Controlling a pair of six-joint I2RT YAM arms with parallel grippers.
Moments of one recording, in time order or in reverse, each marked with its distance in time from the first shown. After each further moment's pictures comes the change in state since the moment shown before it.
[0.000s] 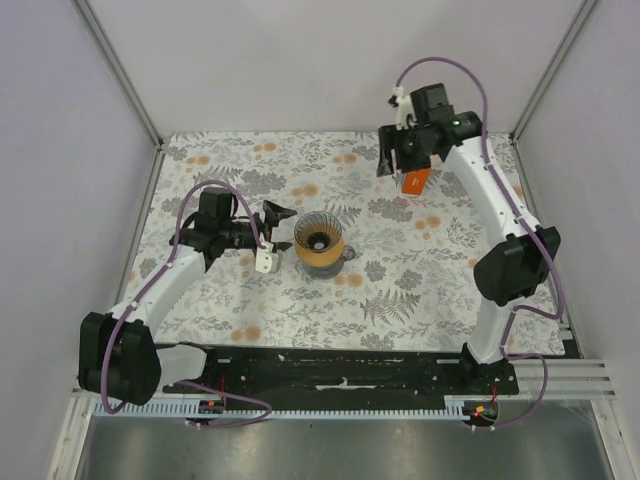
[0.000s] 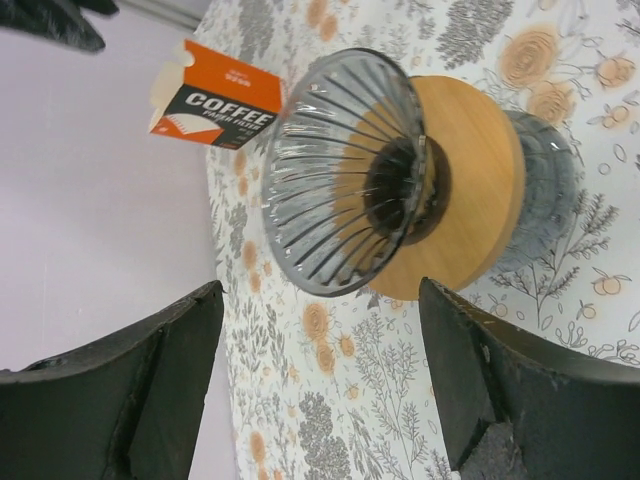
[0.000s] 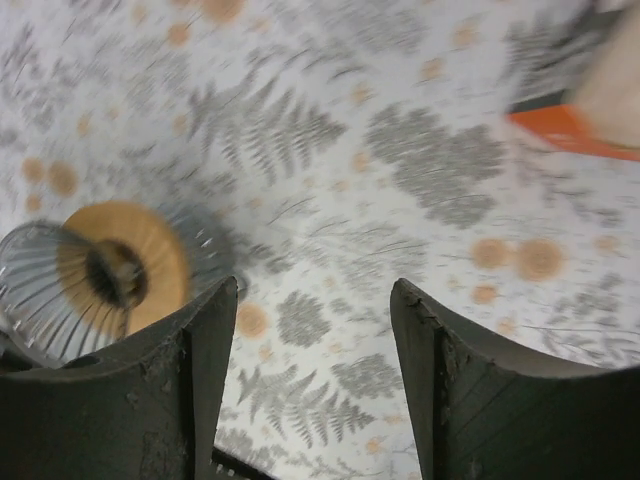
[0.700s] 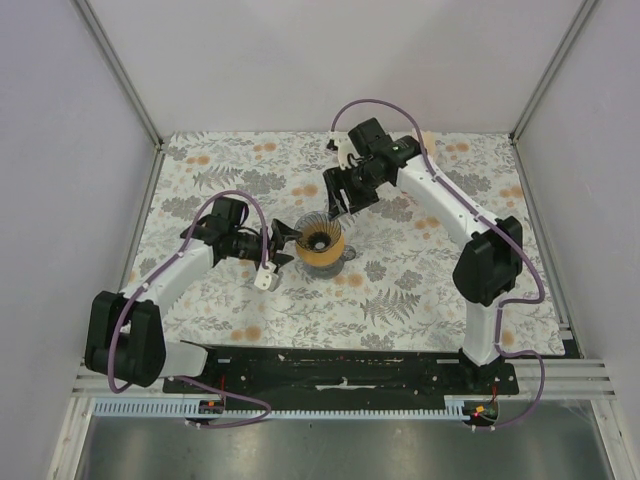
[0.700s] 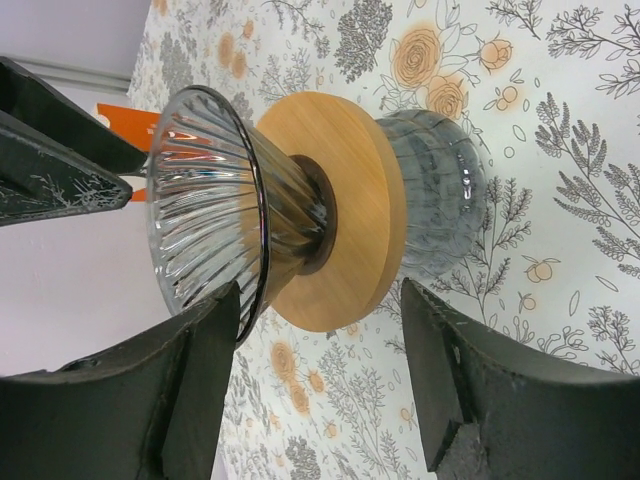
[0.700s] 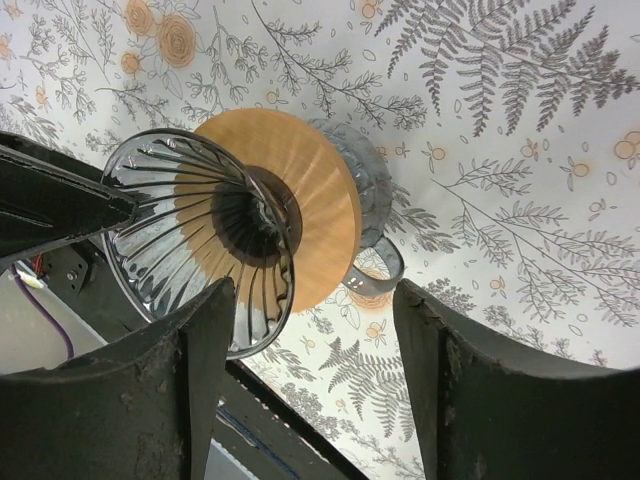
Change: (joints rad) left arm -0.020 0.091 0.000 -0.175 0.001 0.305; right arm 0.196 0.069 -0.110 0.052 -0.132 0.037
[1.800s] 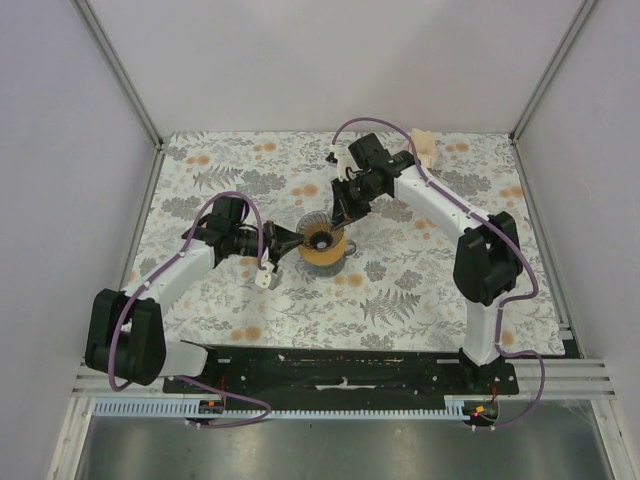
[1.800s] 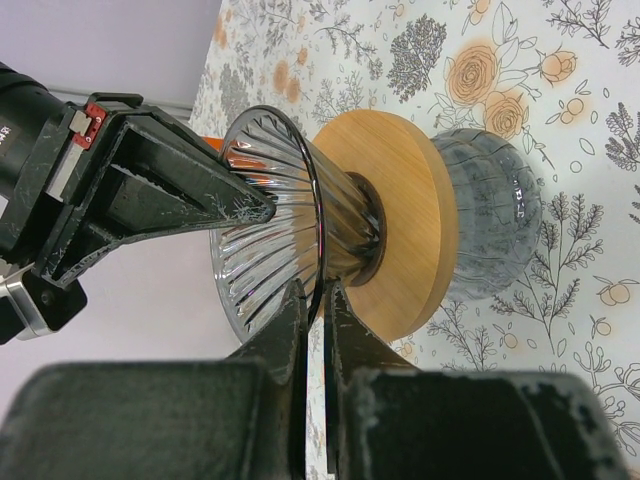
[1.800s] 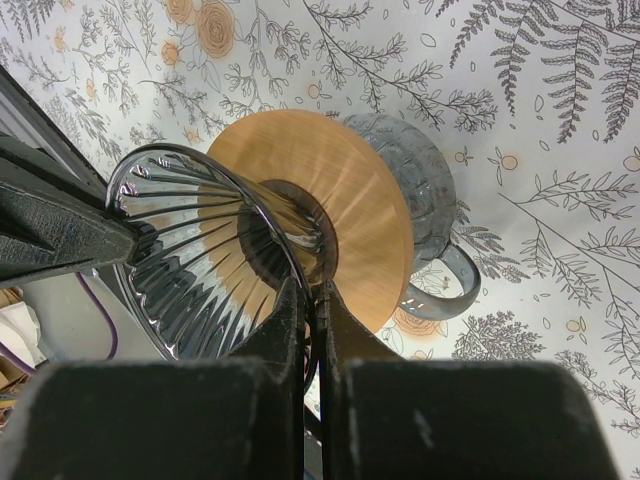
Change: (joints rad) left arm -0.010 0.020 -0.018 0.122 0.071 -0.003; right arm -0.008 0.010 -0.160 0.145 -0.131 0.058
